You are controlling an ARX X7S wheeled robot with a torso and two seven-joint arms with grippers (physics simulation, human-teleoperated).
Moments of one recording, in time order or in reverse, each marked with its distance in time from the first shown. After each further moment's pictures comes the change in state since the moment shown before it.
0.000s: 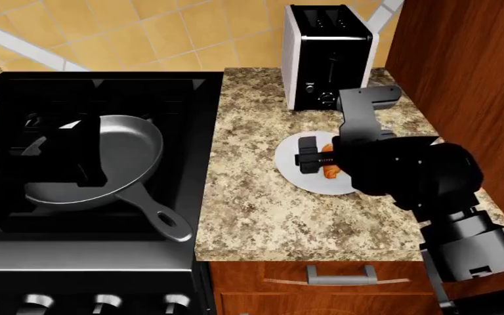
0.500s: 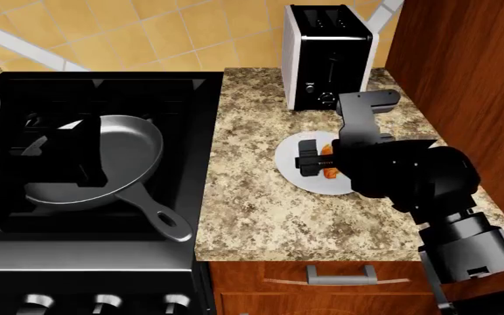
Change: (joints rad) left arm 0.004 -0.014 0.017 0.003 0.004 0.018 0.002; right arm -0.006 -0.001 -0.015 0.027 -0.009 -0.024 -0.018
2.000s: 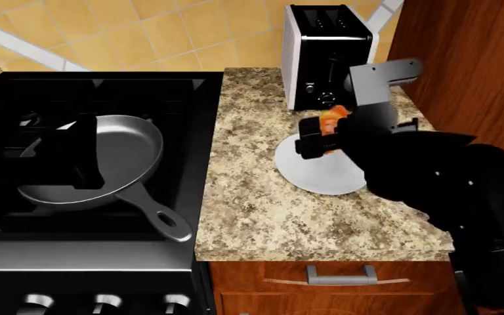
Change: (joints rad) left arm 0.006 -0.062 0.039 0.028 -0.060 0.076 -0.053; right arm -0.047 0.114 0.050 -0.398 0.116 0.040 0.082
